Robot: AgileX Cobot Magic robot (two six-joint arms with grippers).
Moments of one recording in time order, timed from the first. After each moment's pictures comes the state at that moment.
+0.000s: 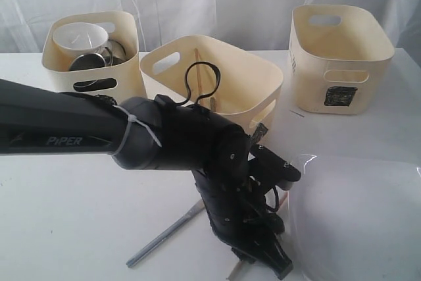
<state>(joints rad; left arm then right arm) -1.02 2.01 -1.35 -0.21 0.72 0.10 0.01 0.01 -0.01 -0.09 0.31 0.11</state>
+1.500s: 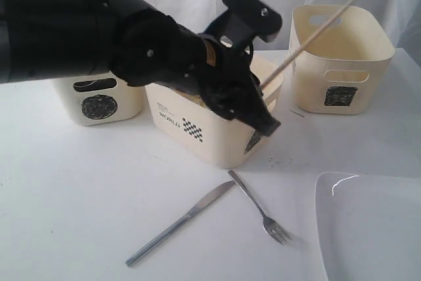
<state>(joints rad) -0.90 1.70 -1.35 0.07 0.39 0.13 0.01 0.01 -0.01 -0.09 0.31 0.11</state>
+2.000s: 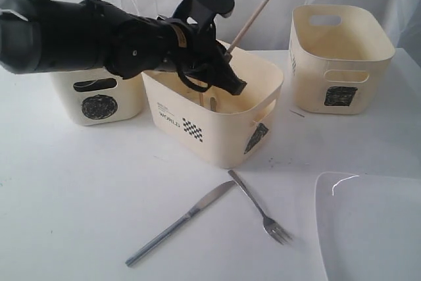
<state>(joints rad) -0.72 1.81 -1.36 0.11 0.11 0.14 0.01 0.01 -0.01 -0.09 0.31 0.11</state>
